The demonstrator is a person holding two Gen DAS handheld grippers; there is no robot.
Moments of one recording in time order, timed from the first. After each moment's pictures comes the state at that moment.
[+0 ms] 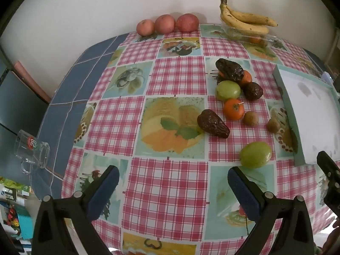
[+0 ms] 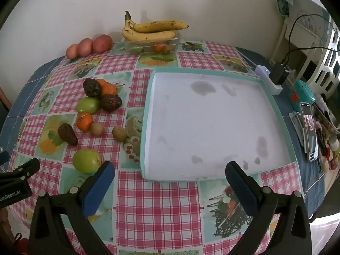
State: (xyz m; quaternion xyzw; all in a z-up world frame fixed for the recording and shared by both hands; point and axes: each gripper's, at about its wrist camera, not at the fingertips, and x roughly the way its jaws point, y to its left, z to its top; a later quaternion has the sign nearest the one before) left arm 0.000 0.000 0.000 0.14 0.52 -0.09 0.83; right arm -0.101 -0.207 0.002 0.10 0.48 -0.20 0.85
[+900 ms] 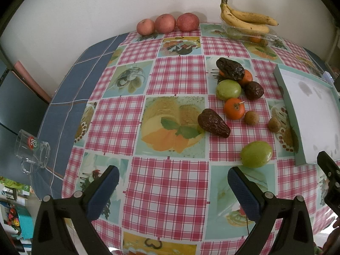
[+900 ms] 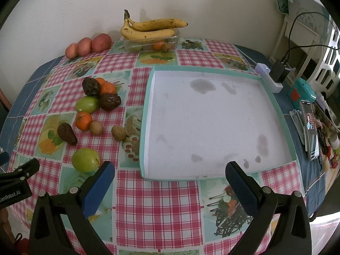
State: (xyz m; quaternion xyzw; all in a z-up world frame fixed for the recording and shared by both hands) left arm -0.002 -0.003 0.000 0.14 0.52 -0.09 0.83; right arm -0.101 -0.207 -0.002 0.10 0.48 -0.20 0.85
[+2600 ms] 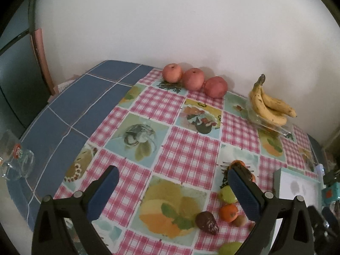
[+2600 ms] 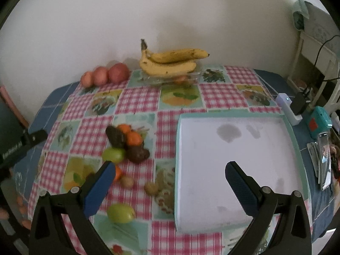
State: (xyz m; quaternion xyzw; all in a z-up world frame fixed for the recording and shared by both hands) left arm 0.100 0.023 0.047 -0.04 0.44 -0.07 0.89; right arm -0.023 -0.222 0.054 0.13 0.43 -0.16 0.88
